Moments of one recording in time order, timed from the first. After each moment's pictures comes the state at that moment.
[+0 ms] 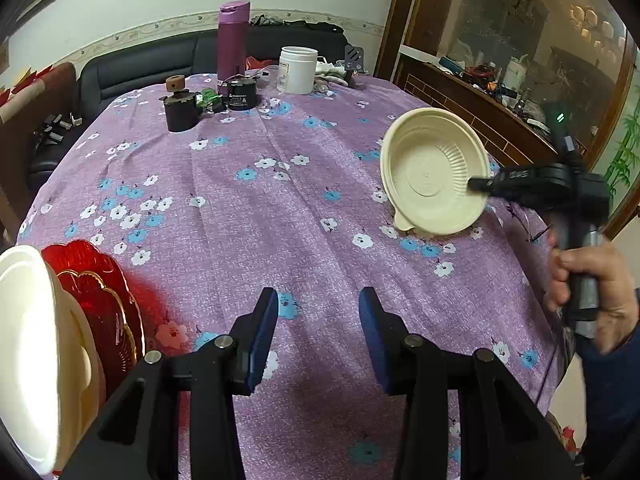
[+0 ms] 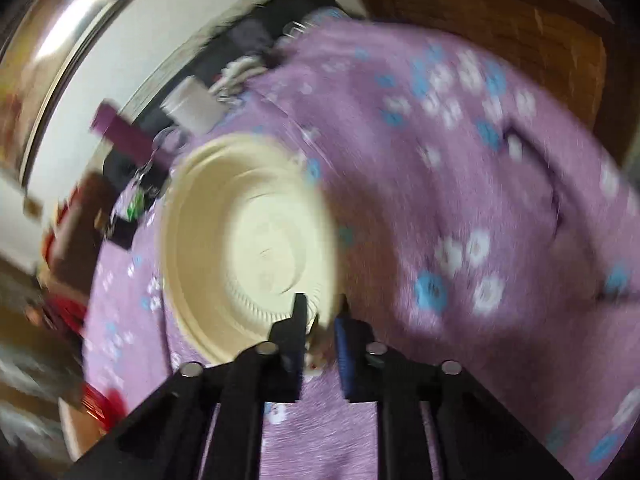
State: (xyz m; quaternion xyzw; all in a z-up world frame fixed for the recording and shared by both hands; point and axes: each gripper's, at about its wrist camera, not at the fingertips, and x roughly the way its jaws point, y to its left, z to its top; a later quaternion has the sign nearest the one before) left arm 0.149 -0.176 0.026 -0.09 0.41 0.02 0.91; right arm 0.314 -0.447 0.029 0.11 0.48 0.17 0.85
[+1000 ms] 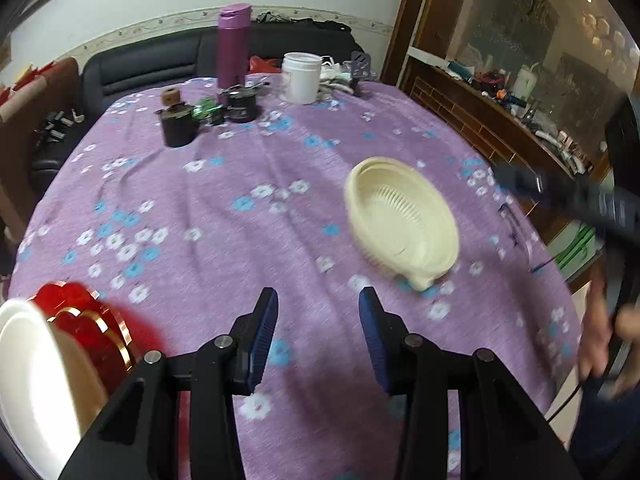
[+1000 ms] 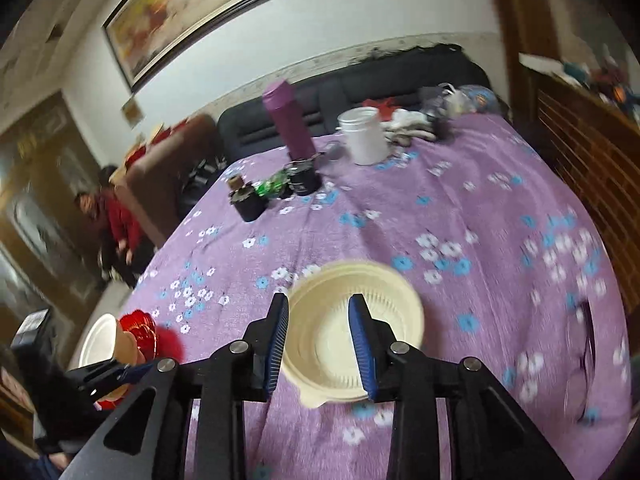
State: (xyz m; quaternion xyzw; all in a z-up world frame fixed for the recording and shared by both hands) left arm 0.192 -0.176 0.052 -0.10 0.43 0.03 0.90; right arm 0.257 -0.412 0.113 0.05 0.39 0.35 0.85
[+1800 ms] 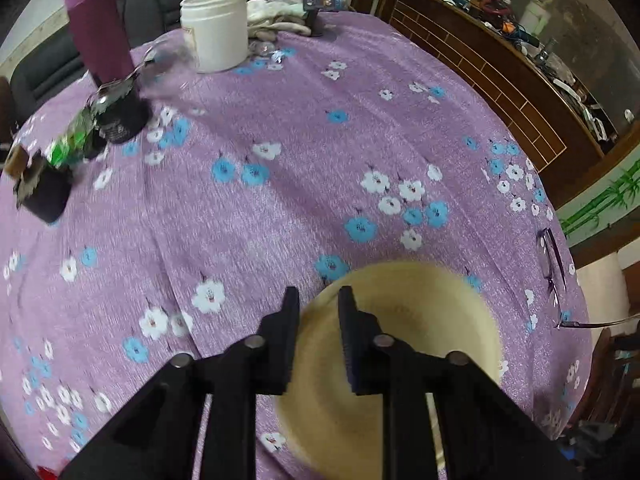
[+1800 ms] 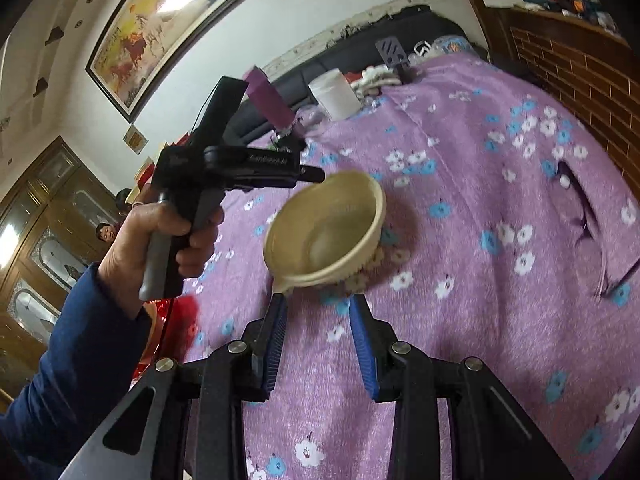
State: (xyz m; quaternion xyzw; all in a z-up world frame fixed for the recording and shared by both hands) left arm 0.406 -0.206 0.006 -0.06 0.55 -0.04 0.83; right arm 0.222 -0.474 0.053 0.13 0.44 0.36 0.81
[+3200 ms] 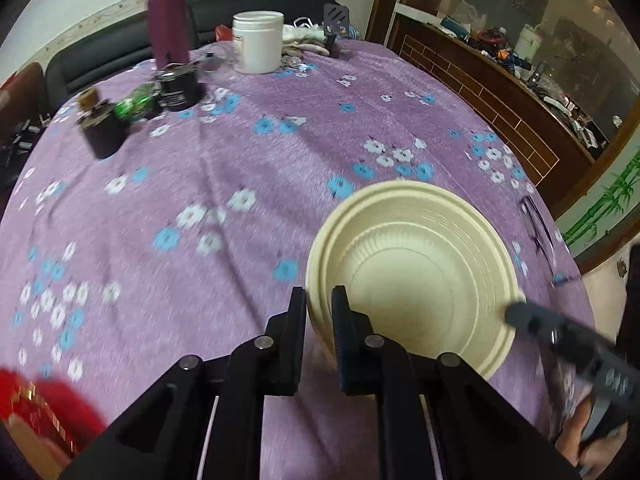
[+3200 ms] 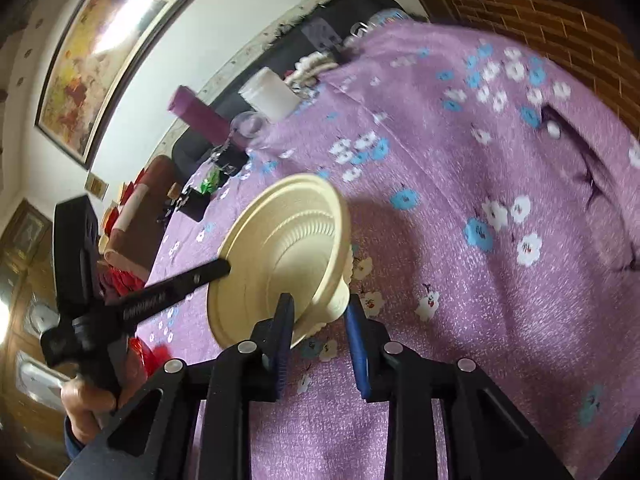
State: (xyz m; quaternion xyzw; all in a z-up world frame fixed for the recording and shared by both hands) left arm 0.286 -0.204 0.016 -0.07 0.49 0.00 0.87; right arm 0.266 -0.465 0.028 0.19 0.46 0.29 0.82
